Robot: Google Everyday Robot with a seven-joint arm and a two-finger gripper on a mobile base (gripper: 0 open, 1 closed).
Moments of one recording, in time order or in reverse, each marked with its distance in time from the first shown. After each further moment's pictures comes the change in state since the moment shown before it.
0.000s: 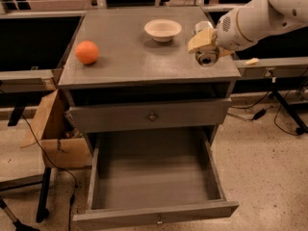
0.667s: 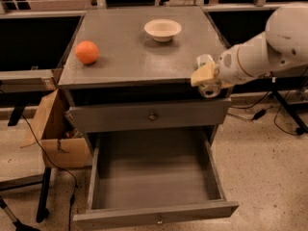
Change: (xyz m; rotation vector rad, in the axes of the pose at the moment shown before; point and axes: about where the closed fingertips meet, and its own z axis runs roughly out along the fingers) arm 0.081 -0.024 0.028 -0.010 0.103 0.017
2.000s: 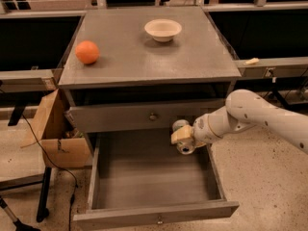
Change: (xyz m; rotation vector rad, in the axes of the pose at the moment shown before) arm 0.160 -0.041 0.175 -0.166 0.287 0.204
